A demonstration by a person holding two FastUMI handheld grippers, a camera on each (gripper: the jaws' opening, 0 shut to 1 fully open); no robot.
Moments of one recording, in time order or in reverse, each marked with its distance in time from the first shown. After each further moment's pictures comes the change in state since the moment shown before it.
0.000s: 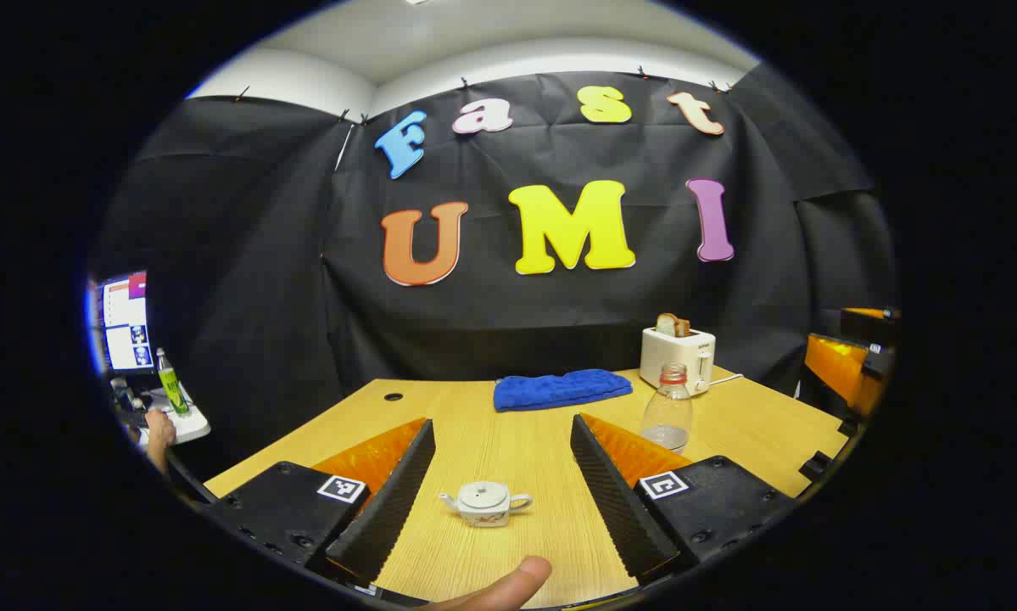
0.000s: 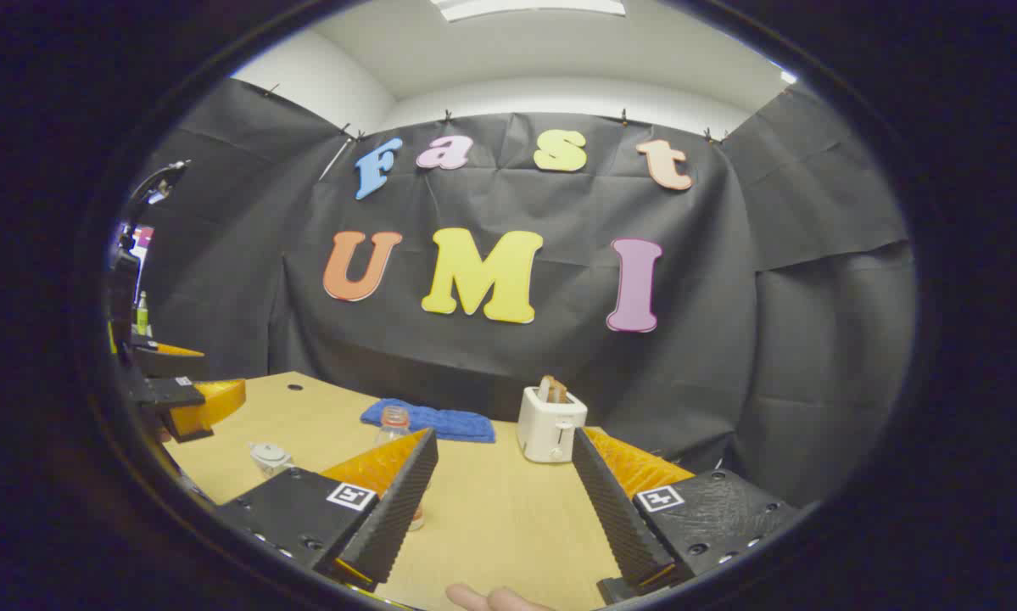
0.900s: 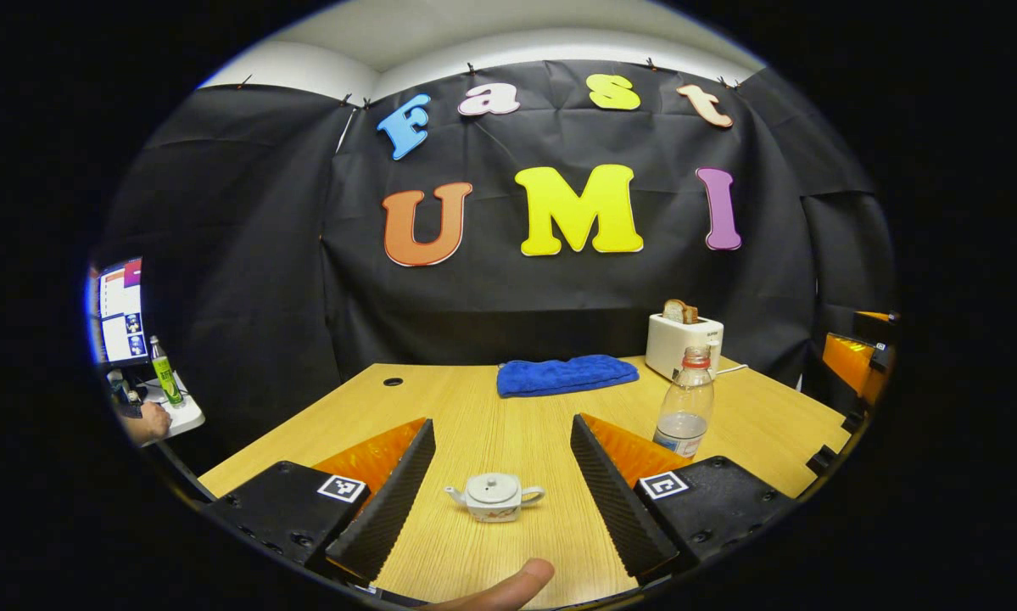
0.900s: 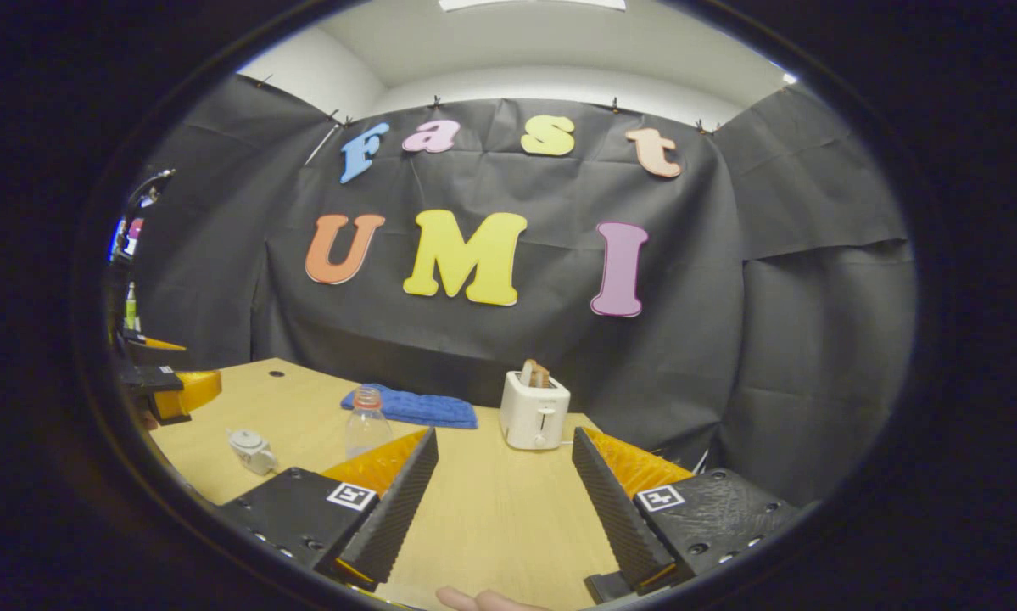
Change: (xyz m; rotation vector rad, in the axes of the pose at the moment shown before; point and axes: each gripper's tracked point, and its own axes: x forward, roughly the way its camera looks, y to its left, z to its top) left arm 0.016 0.004 -0.023 0.040 0.056 -0.006; right arm 0.012 -0.020 -0.014 -0.016 0.039 -0.057
